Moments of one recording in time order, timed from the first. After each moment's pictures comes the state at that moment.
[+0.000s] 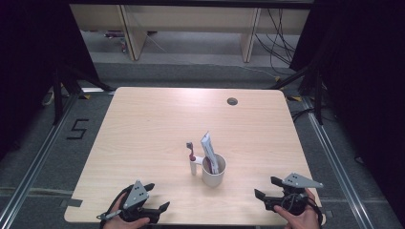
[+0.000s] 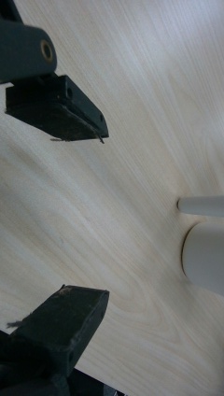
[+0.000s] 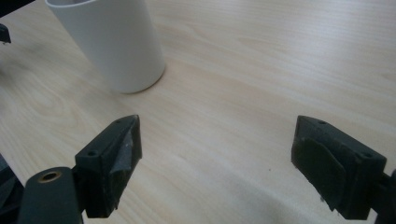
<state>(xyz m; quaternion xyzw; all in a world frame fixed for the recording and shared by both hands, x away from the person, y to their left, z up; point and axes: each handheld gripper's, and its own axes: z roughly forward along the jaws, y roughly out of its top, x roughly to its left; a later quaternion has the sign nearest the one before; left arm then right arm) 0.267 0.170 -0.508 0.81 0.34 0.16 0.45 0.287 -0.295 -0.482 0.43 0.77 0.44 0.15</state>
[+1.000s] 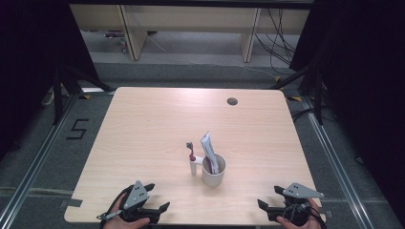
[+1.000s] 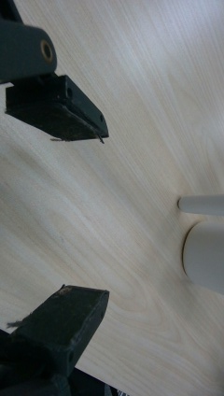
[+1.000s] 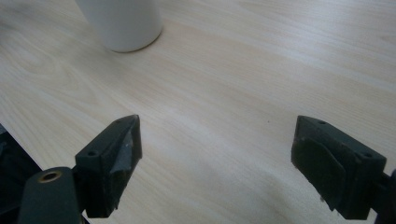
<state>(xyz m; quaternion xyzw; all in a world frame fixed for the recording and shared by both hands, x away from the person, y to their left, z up) 0.267 0.169 -0.508 0.81 0.34 0.16 0.45 0.265 -0.301 -0.493 0.43 0.79 0.41 0.16</state>
